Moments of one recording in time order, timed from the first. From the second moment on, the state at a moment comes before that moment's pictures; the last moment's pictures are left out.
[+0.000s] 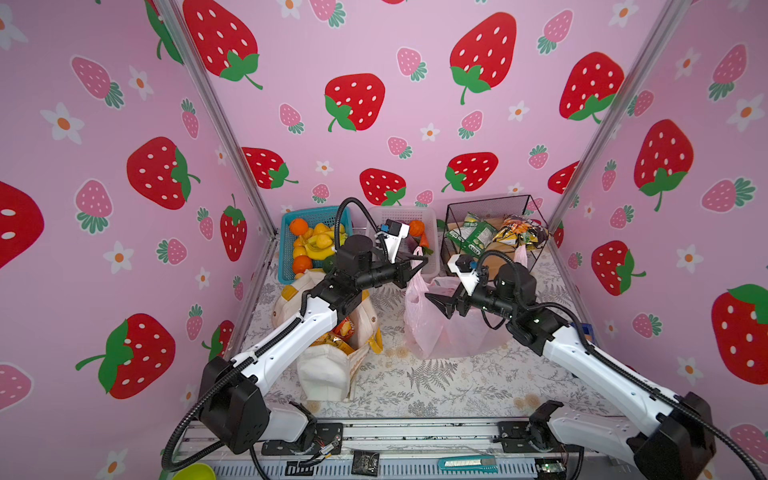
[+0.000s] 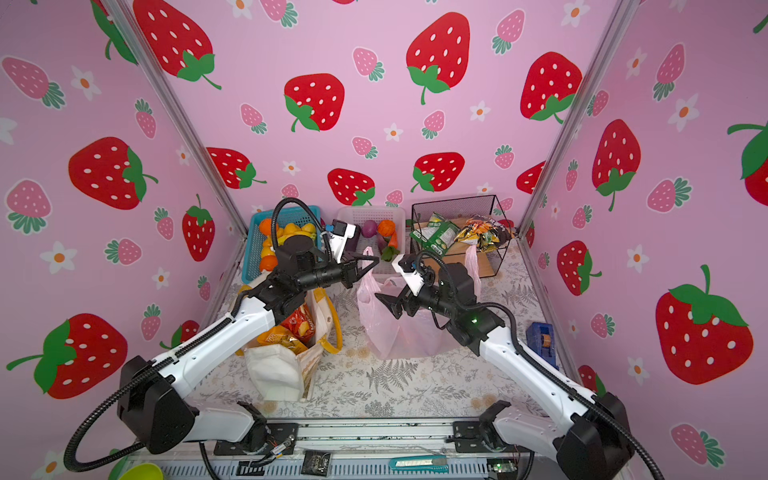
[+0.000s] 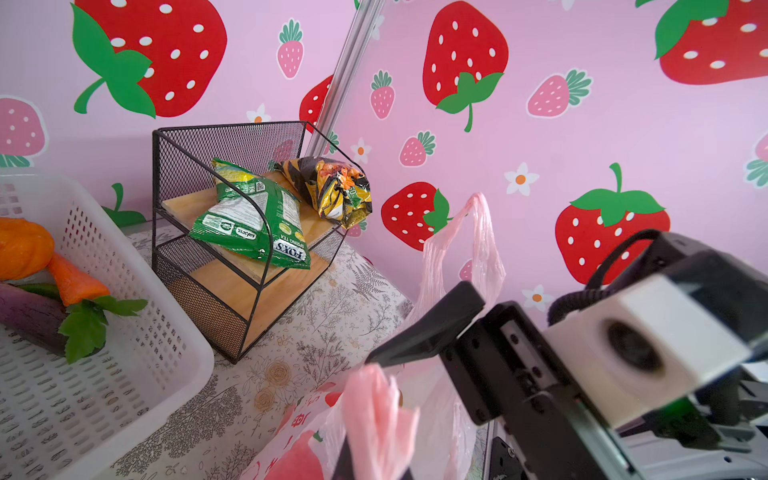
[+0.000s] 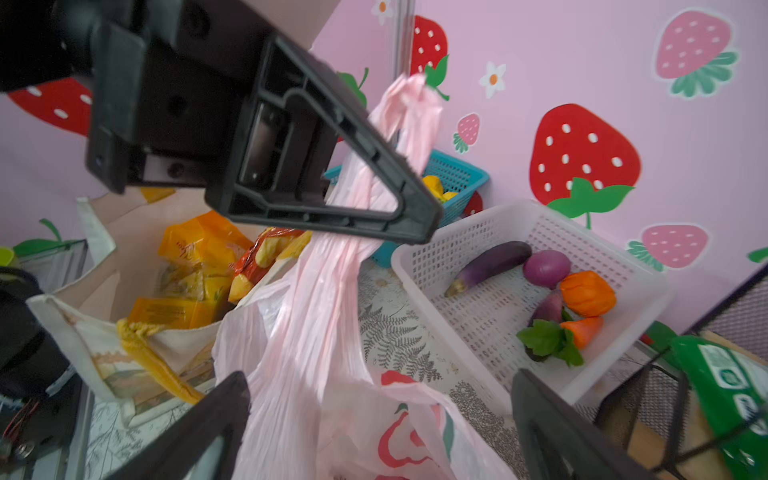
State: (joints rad) left arm -0.55 1.39 1.17 0.05 0.56 -0.37; right arm 0.69 1.17 0.88 0.05 -0.46 -0.18
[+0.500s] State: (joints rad) left arm -0.55 1.38 1.17 0.05 0.56 -0.37; right arm 0.67 1.35 0.91 0.12 -0.67 -0.30
